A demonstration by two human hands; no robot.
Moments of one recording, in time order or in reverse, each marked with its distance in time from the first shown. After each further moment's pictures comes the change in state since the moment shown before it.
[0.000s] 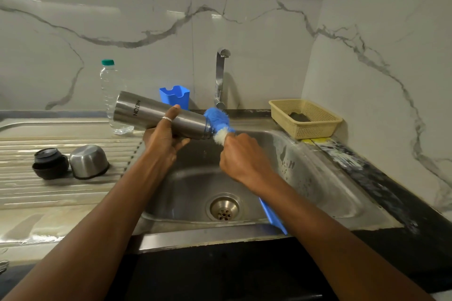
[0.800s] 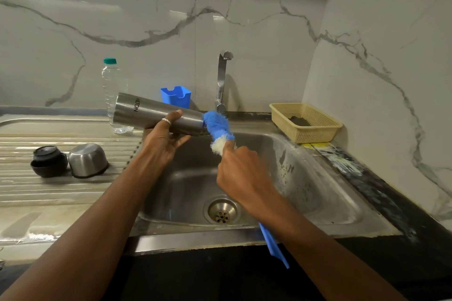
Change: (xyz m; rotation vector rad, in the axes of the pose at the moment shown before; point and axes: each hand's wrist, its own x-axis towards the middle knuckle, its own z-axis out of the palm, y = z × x) left_hand 0.018 0.001 -0.007 -0.067 -0.099 -0.074; right_hand -0.019 -0.006 0.010 -0.052 0.047 -0.041
